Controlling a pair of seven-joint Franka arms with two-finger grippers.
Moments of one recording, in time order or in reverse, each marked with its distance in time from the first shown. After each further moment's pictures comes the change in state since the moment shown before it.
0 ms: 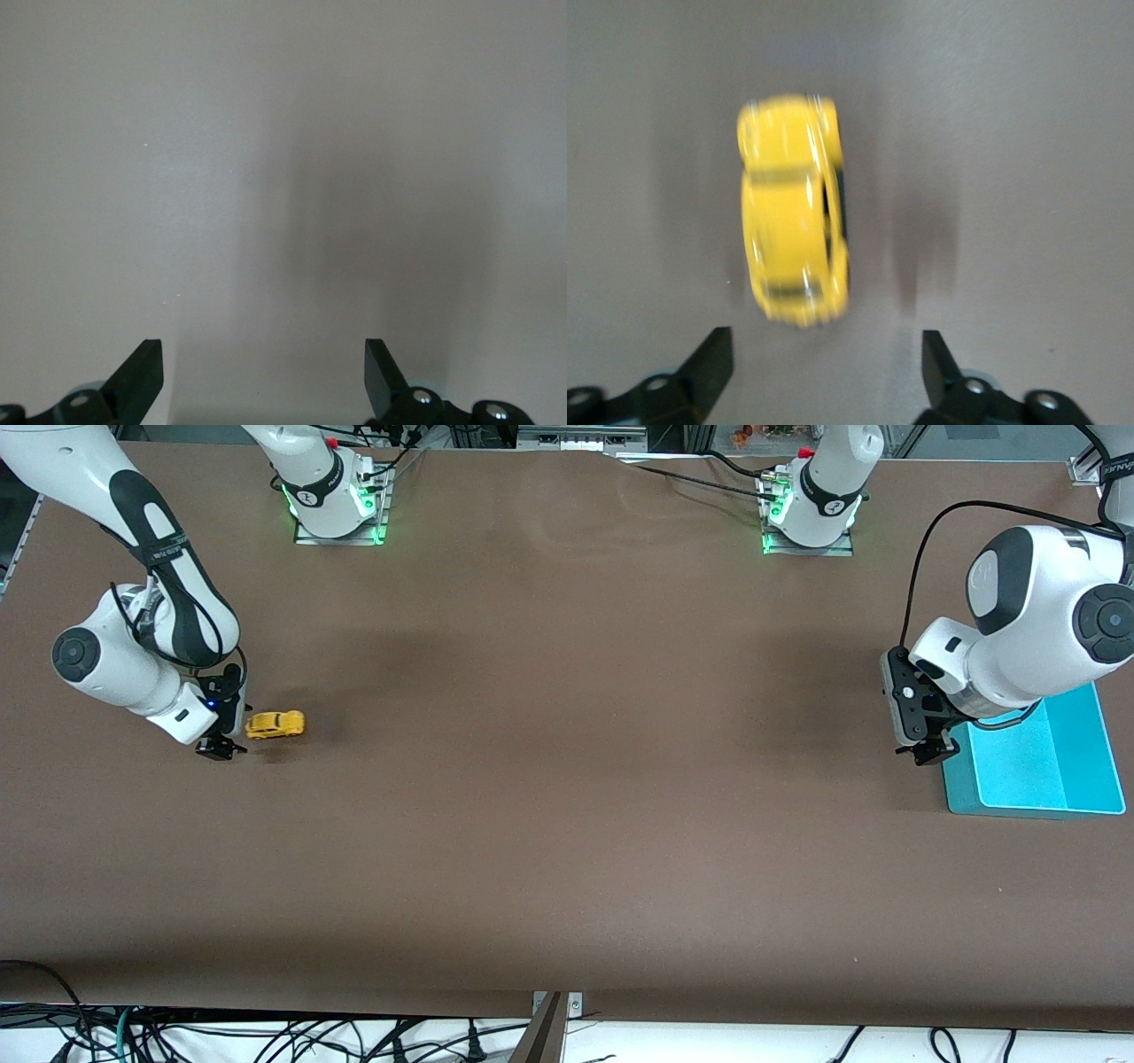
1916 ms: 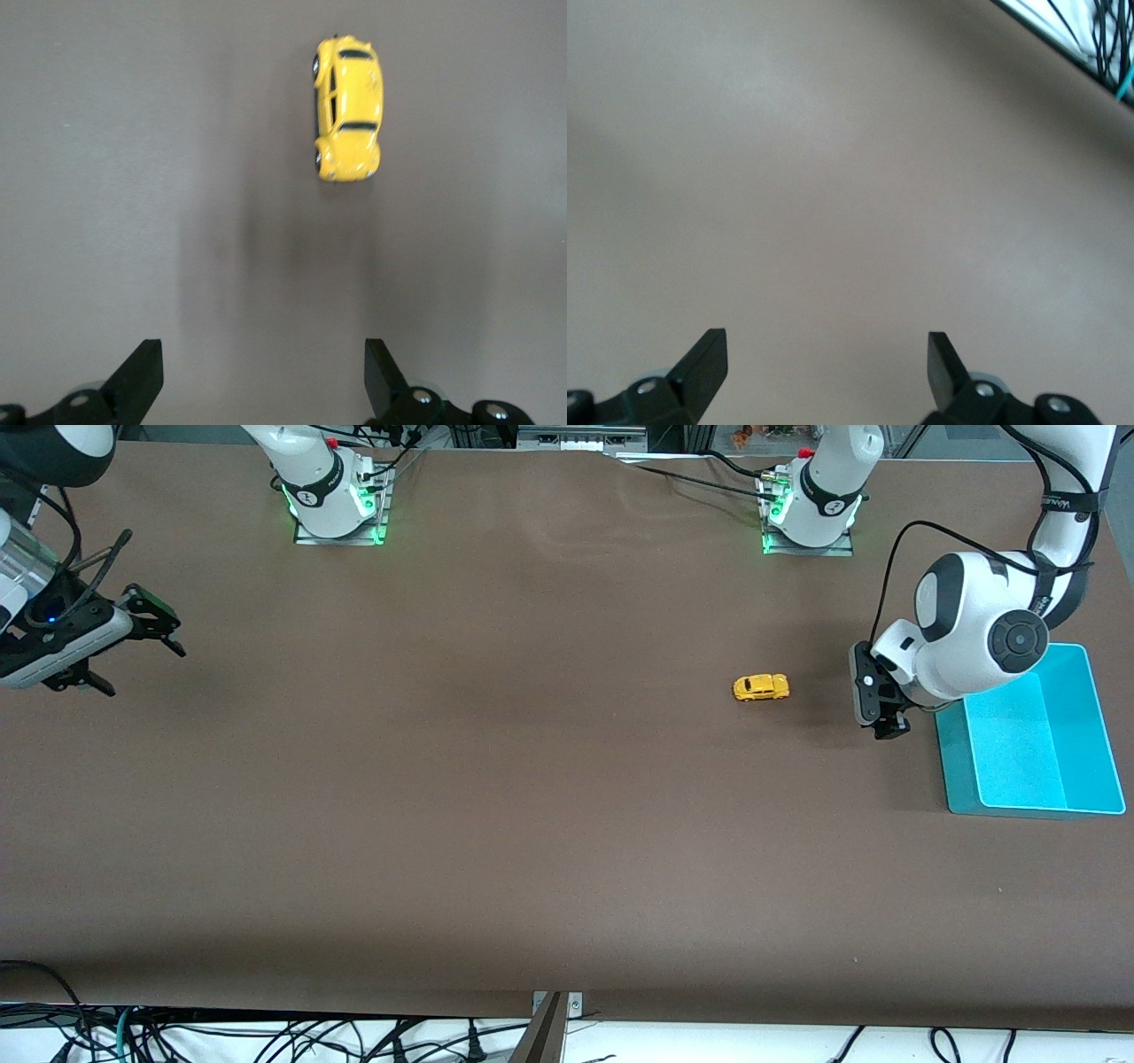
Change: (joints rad) left arm 0.031 -0.007 -0.007 -0.343 0.000 0.237 0.080; right arm 0.050 -0.462 0.121 0.336 0.043 -0.641 1.254
